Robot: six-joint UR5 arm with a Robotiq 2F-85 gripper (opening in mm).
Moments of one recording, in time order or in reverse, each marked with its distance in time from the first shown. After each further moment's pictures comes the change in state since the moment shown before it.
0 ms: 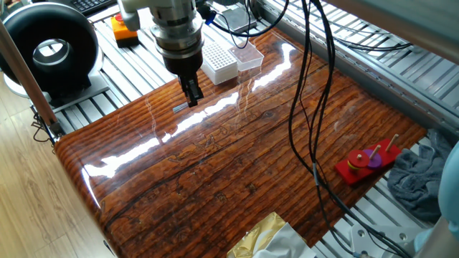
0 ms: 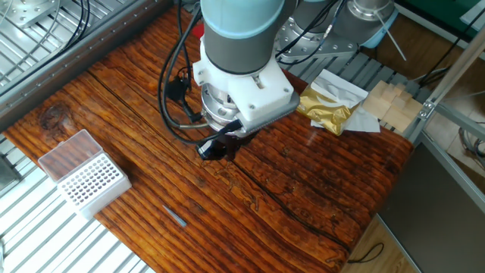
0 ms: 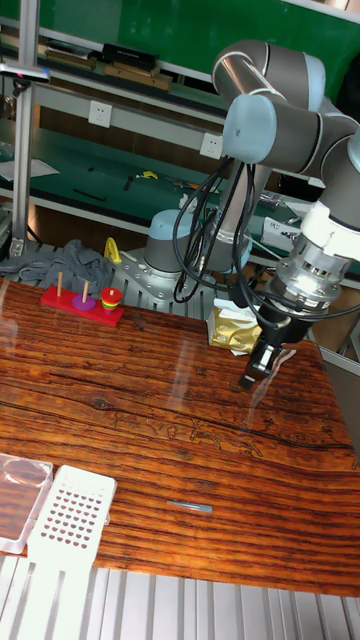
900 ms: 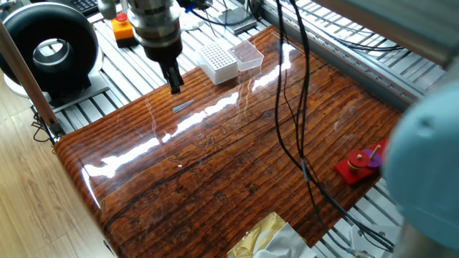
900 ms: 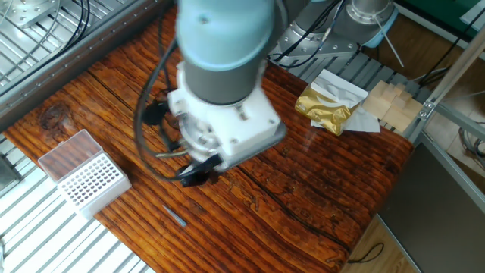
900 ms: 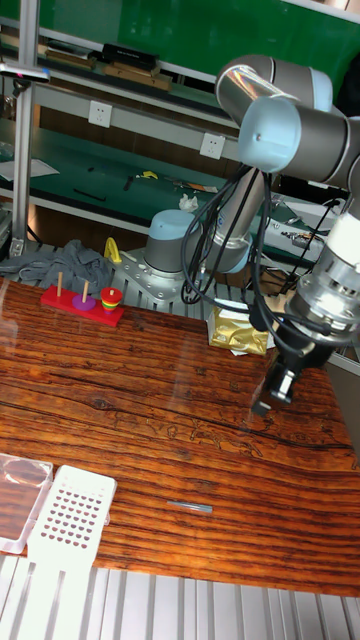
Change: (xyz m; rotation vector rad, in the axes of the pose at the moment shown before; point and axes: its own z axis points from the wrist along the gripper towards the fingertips) arm -0.027 -0.059 -0.015 0.010 -0.002 -0.029
